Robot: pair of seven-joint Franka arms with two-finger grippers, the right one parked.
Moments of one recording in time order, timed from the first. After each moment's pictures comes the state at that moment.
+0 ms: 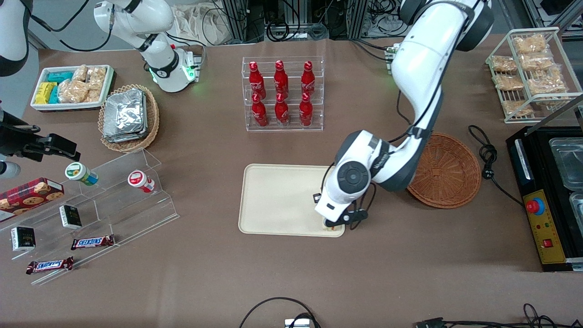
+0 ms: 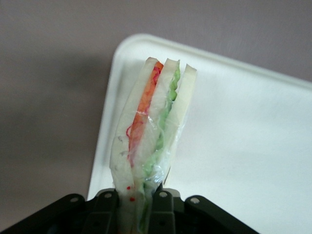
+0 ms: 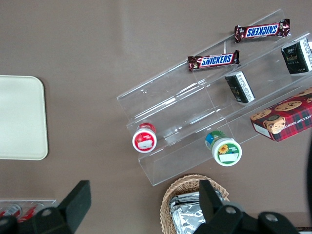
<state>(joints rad) -0.48 0.80 -0.14 -1.31 -0.02 1.99 -0.77</state>
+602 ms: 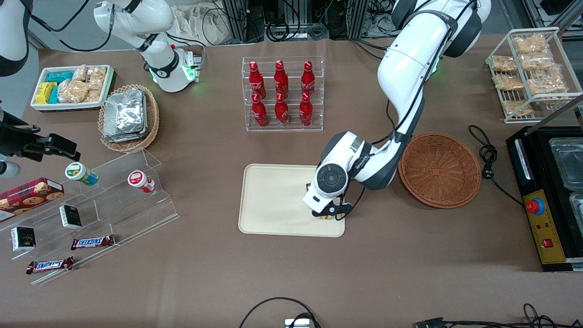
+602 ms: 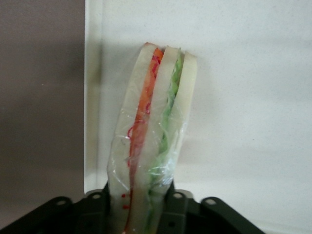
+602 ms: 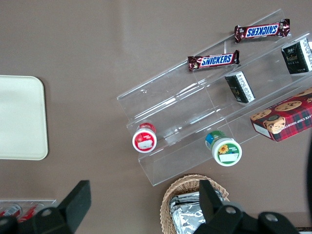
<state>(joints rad) -0.52 0.82 -0.14 -1.33 -0.01 1.93 -0.73</state>
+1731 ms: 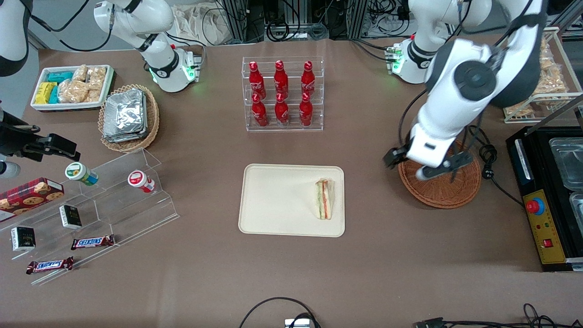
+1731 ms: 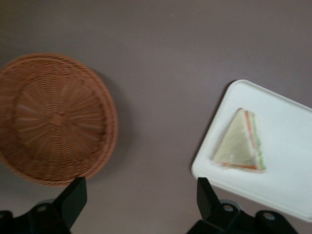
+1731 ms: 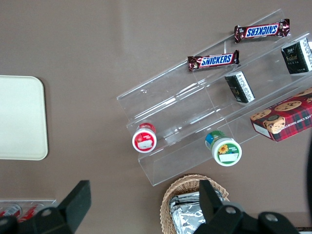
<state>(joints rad) -0.36 0.00 0.04 -1.90 -0.01 1.92 -0.66</state>
